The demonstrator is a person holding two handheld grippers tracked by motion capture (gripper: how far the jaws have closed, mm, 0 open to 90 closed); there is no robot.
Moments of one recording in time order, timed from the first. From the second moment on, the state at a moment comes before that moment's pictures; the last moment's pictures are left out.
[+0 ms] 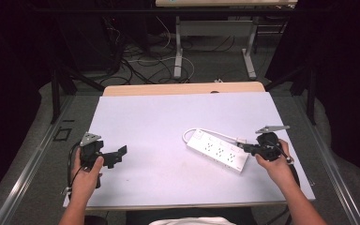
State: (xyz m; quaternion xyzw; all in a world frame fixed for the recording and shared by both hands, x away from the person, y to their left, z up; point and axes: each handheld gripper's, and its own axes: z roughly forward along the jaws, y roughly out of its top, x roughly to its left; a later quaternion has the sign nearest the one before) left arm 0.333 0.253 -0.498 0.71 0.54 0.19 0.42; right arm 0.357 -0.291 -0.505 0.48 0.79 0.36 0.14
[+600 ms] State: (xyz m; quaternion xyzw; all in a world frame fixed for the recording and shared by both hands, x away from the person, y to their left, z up) left arm 0.334 0.258 -0.499 0.70 0.54 0.20 0.43; right arm 0.329 -0.325 -0.511 0.54 0.72 0.38 0.19
